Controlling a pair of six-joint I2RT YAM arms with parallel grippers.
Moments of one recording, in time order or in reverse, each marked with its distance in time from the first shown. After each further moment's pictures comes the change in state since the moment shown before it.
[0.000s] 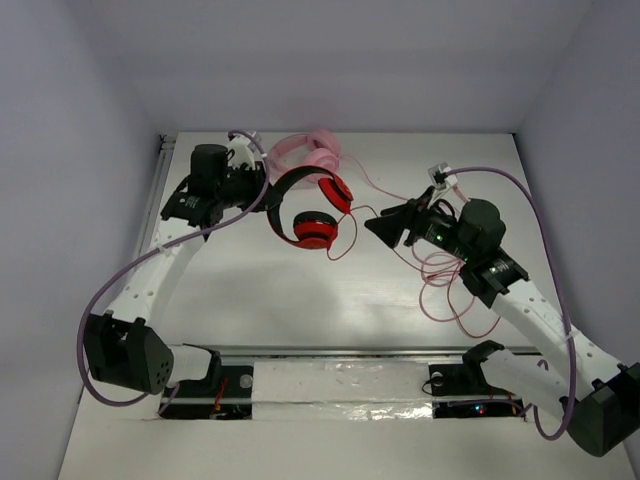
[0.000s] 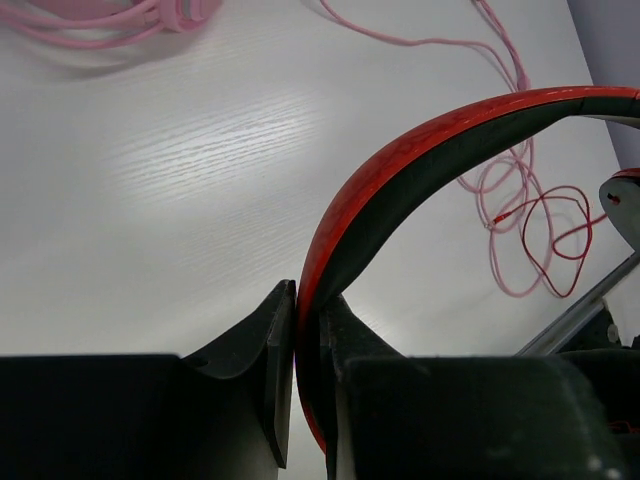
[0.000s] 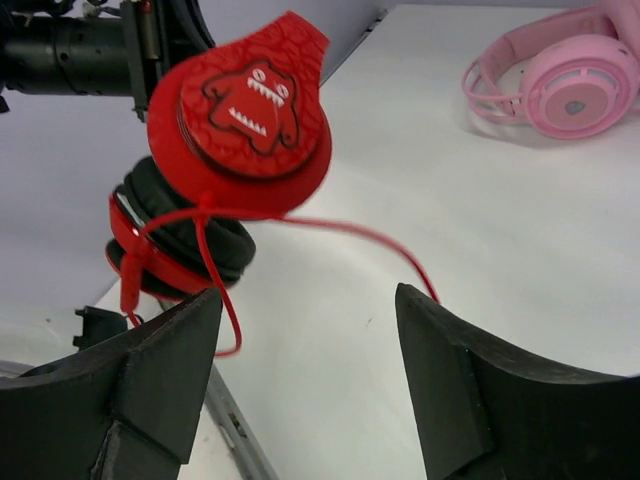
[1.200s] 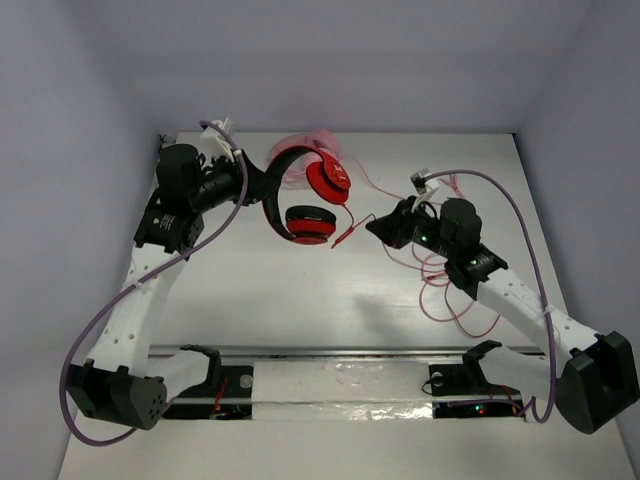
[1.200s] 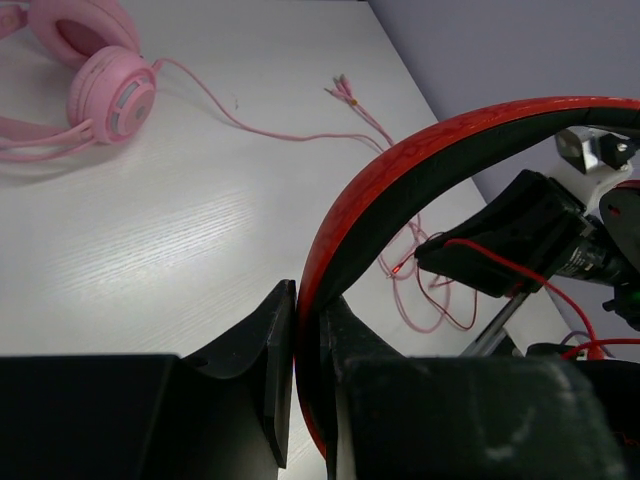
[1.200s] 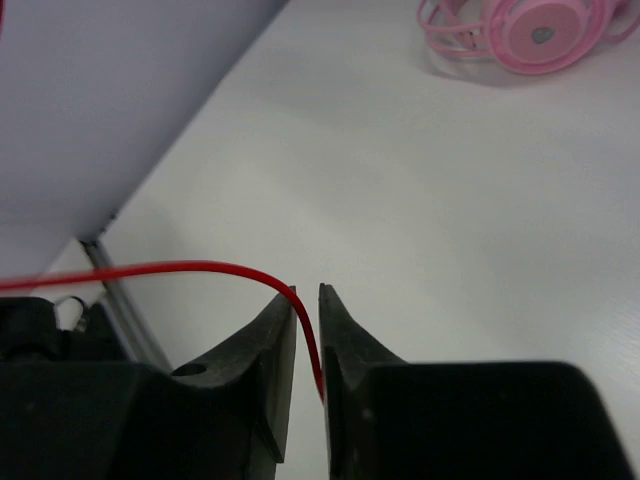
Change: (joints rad) left arm 0.050 -0.193 0.008 0.093 0.124 -0.141; right arm 0.000 0.133 -0.058 0.054 0.034 -0.093
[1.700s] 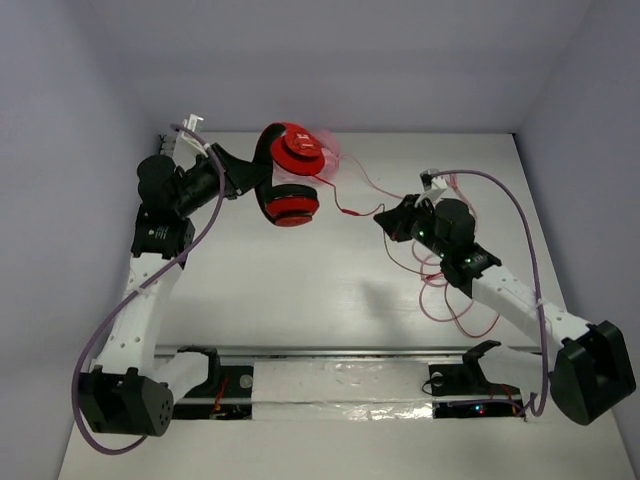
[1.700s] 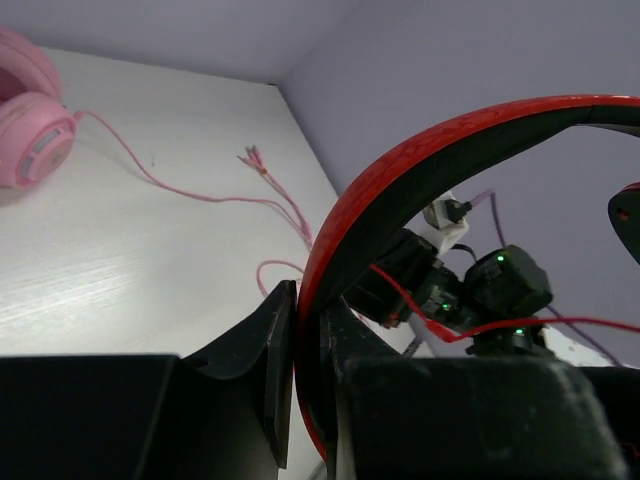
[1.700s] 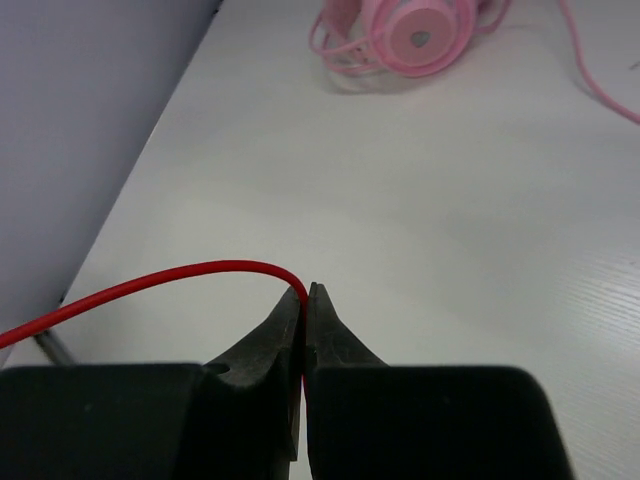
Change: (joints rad) left arm 0.101 -0.033 -0.101 0.325 0.141 -0.332; right arm 0.000 0.022 -0.029 0.028 0.196 0.095
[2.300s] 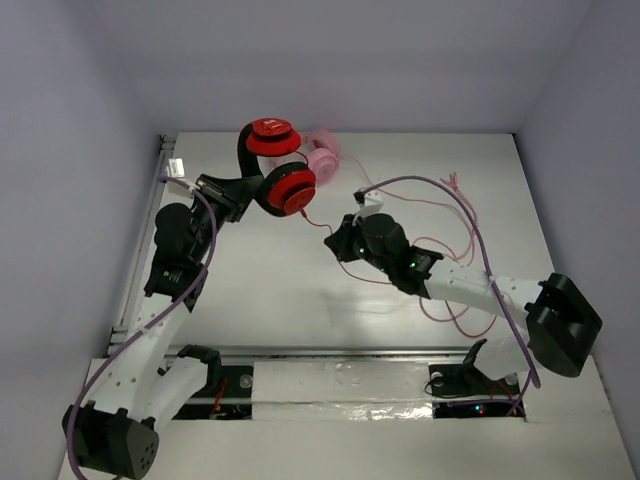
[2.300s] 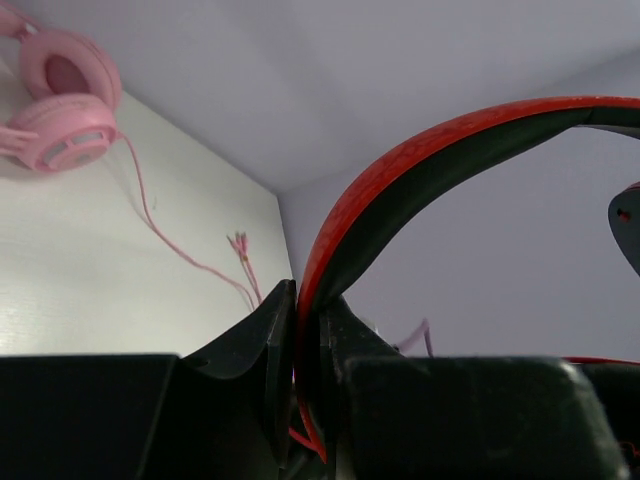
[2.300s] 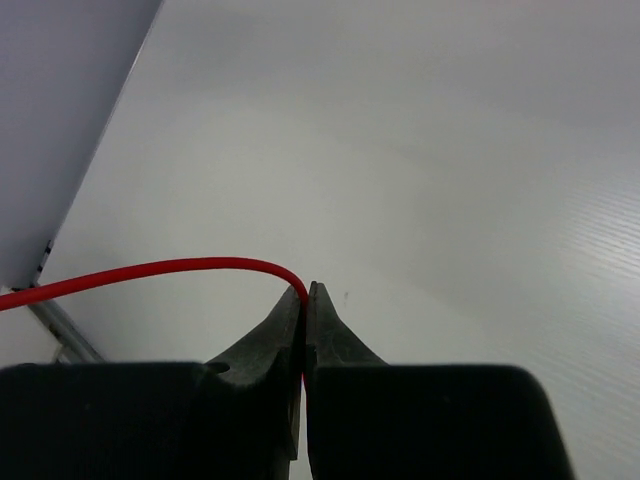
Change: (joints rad) left arm -0.080 -0.222 -0.370 0.243 -0.429 -0.411; right arm 0.351 0.291 0.151 -0.019 0.319 0.089
